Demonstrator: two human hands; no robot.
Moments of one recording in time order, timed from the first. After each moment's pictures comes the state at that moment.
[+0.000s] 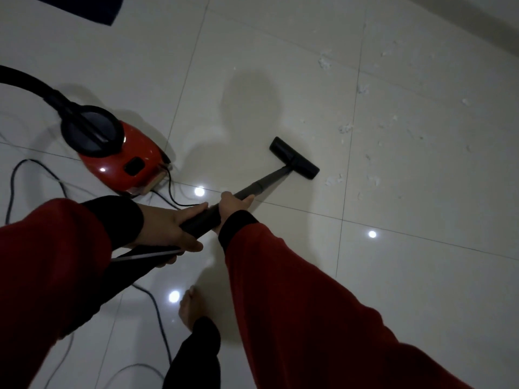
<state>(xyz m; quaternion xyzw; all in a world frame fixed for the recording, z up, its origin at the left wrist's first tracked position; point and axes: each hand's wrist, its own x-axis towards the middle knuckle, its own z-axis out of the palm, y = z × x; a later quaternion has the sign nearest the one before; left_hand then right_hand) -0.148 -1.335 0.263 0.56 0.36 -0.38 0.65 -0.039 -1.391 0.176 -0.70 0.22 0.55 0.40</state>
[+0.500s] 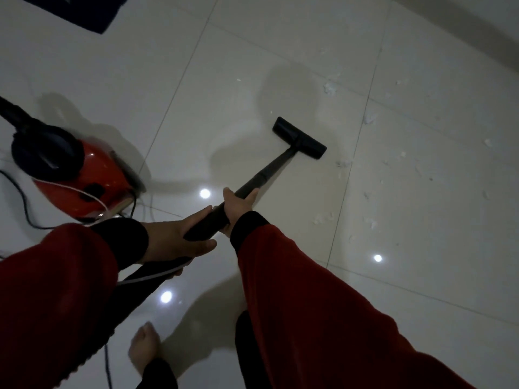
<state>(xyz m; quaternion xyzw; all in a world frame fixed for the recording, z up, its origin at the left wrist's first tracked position) 0.008 -1.306 0.232 0.56 0.40 -0.31 0.65 0.141 -1.338 0.152 -0.70 0.11 0.62 0.34</state>
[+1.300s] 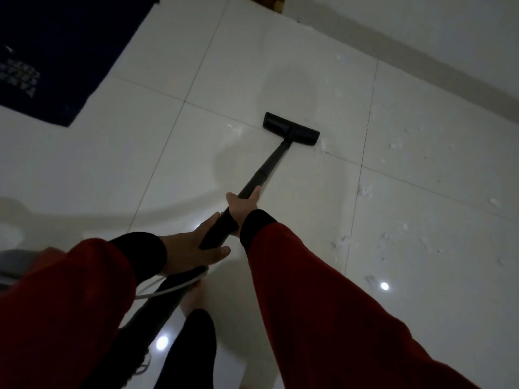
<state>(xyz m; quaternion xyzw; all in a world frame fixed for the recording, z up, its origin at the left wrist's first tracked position) 0.202 -1.054 0.202 0.61 0.39 -0.31 0.61 0.329 -1.063 0.106 -0.74 0.05 0.60 0.31</state>
